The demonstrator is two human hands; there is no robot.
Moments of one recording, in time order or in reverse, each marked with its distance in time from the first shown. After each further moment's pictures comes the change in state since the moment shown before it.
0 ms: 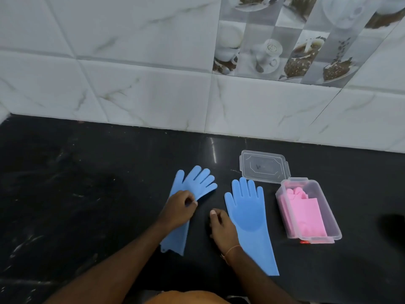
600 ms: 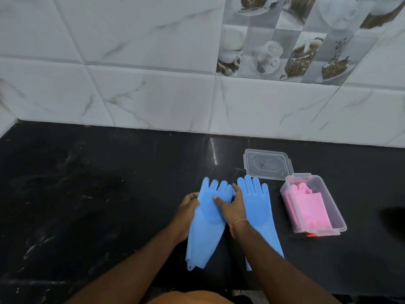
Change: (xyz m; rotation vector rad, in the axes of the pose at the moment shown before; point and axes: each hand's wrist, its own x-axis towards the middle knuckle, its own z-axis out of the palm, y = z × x) left_hand -0.036 0.021 -0.002 -0.933 -0.084 -0.477; right_hand 0.033 -0.034 0.000 0.035 0.153 -0.038
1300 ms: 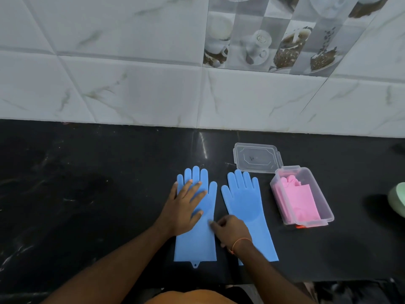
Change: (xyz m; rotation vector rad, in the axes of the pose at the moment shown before) left_hand 0.052 -0.023 -0.028 1.709 -0.041 0.983; right_hand -0.043 0.030 -0.028 -0.568 -0.221 0.163
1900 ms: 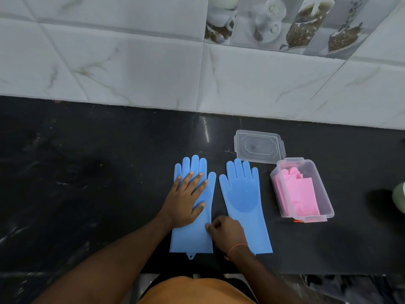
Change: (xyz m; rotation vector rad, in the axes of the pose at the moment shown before) left_hand 0.007 0.020 0.028 -0.077 -0.046 -0.031; right_hand 0.000 0.030 0.019 -0.127 0.000 -0.082
